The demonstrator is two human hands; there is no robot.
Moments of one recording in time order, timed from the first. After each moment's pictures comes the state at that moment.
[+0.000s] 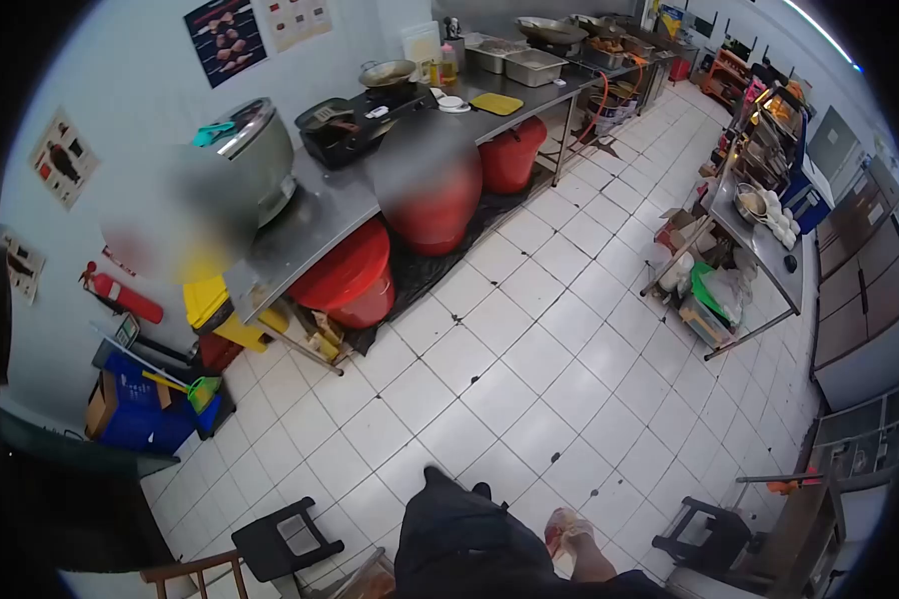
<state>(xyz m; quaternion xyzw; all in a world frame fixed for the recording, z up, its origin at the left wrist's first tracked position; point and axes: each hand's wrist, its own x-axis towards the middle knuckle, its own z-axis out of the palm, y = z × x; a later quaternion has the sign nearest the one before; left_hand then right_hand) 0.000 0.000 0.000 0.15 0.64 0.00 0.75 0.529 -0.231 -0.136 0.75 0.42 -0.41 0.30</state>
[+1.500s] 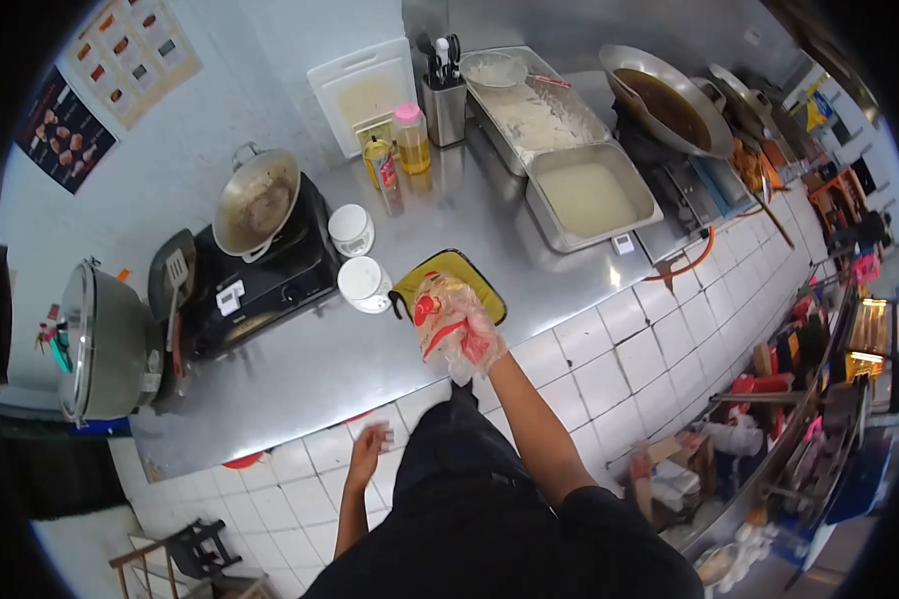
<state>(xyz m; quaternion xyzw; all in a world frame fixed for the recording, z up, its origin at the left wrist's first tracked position) 1.131 0.849 0.107 0.44 0.57 0.27 0.64 1.444 1.021 0.192 0.32 0.04 -0.77 -0.56</state>
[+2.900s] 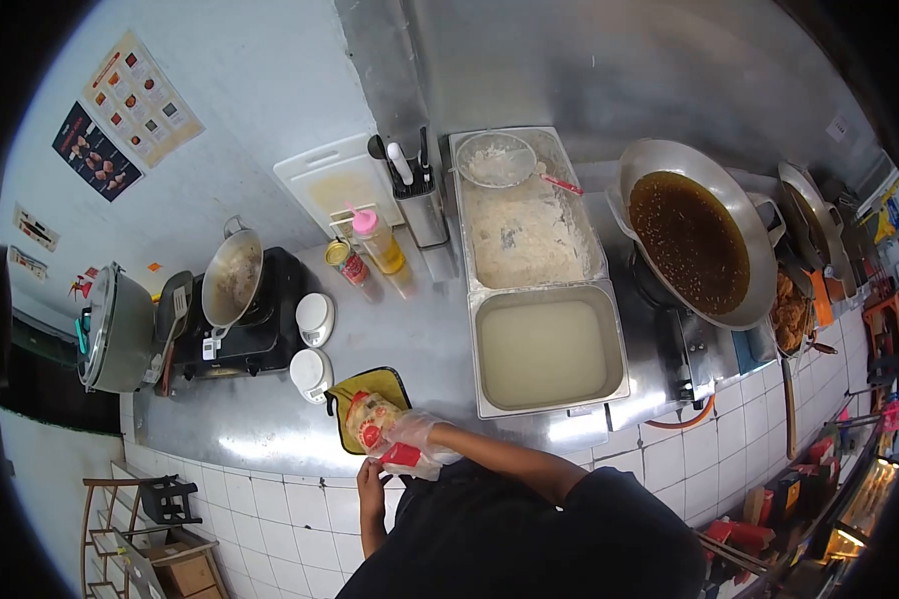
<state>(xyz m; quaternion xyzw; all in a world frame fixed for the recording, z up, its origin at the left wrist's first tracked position) 1.462 0.963 0.162 0.22 0.67 0.49 0.52 1.589 1.123 0.143 0.36 0.71 -0.61 0.04</state>
